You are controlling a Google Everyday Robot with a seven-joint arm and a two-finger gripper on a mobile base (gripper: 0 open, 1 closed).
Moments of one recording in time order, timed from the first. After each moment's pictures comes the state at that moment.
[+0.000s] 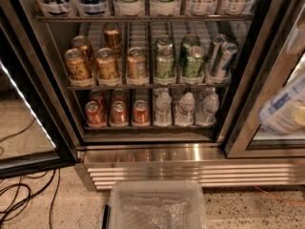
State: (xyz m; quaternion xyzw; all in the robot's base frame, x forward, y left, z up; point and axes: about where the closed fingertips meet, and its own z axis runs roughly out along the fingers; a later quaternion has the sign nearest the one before) arm 0.391 -0.261 1.013 -0.32 0.68 0.19 0.64
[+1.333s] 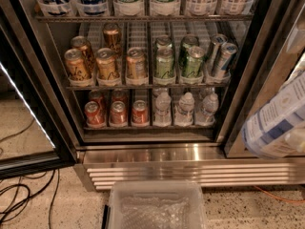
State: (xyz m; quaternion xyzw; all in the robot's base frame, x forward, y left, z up) arm 0.330 -0.191 1.045 -0.49 0.56 0.32 0.59
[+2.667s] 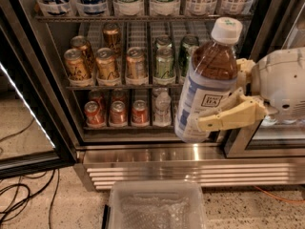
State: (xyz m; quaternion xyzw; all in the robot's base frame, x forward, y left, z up) arm 0.392 -0.085 1.007 -0.54 0.60 0.30 0.51
